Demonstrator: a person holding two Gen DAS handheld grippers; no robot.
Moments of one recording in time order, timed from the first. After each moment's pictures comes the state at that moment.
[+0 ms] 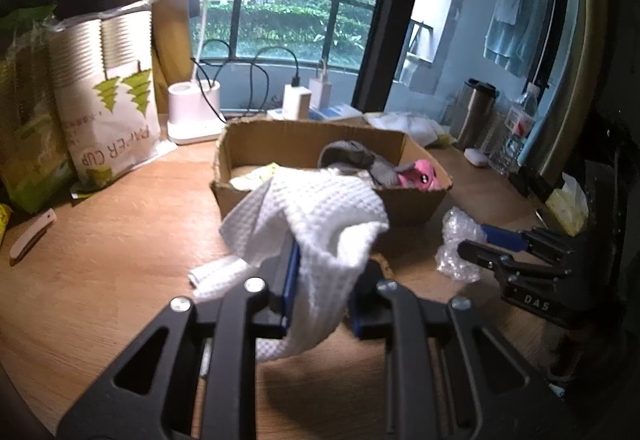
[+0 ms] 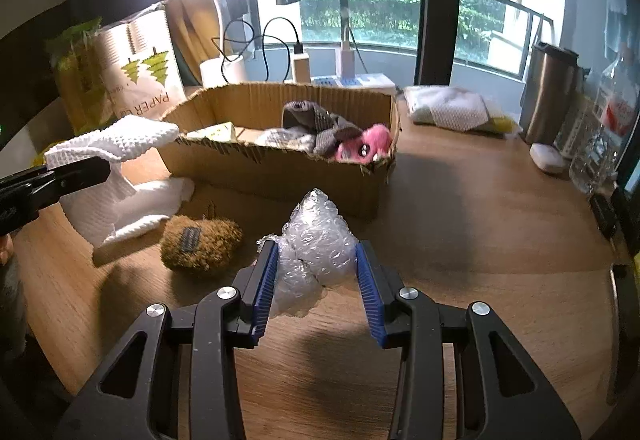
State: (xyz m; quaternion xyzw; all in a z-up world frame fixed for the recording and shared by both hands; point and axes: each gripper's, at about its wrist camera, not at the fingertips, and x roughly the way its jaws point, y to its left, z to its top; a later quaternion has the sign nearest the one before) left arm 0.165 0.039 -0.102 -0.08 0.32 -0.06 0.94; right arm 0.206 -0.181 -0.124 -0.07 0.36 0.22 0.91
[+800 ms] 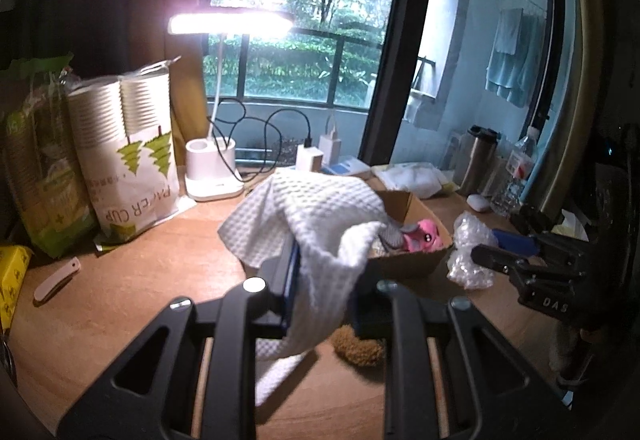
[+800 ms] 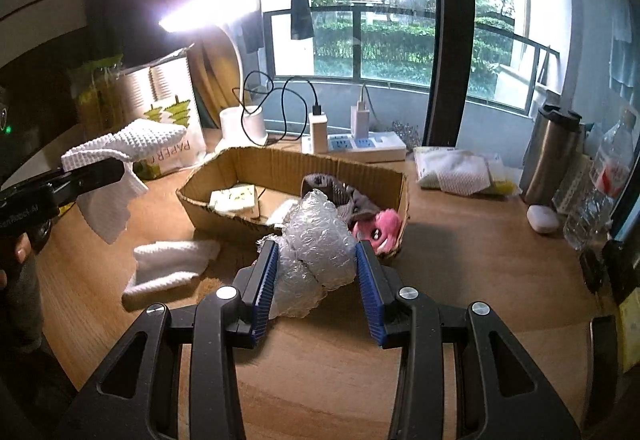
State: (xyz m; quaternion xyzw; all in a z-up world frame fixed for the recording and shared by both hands) left arm 0.167 0.057 -0.058 -0.08 0.25 -0.05 0.96; right arm 0.210 -0.169 -0.067 -0.07 0.30 0.24 0.92
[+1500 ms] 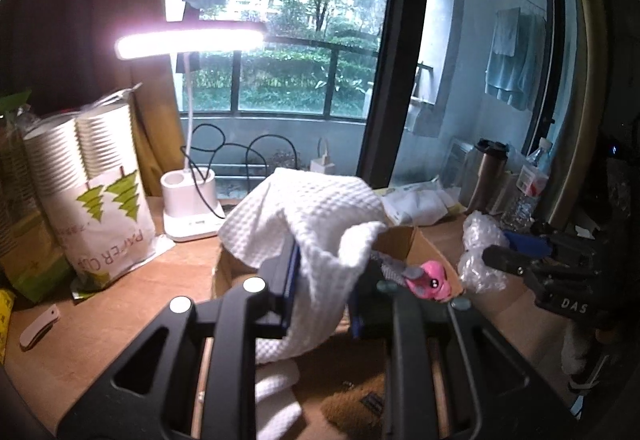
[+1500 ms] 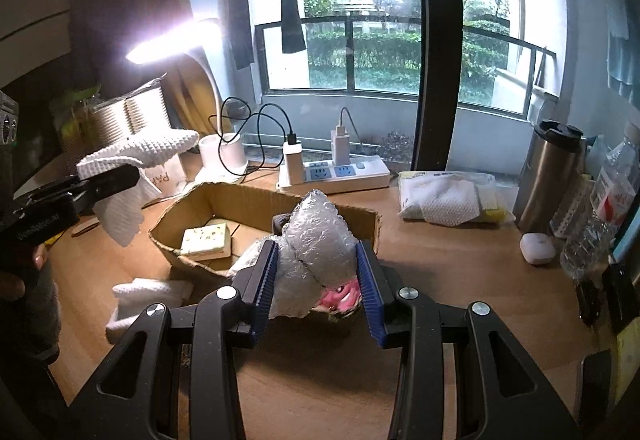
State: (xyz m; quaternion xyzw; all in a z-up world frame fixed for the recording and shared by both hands) left arm 0.236 0.036 -0.054 -0.06 0.24 -0.05 0.97; right arm 0.259 -0.187 -0.052 -0.05 0.29 0.24 0.93
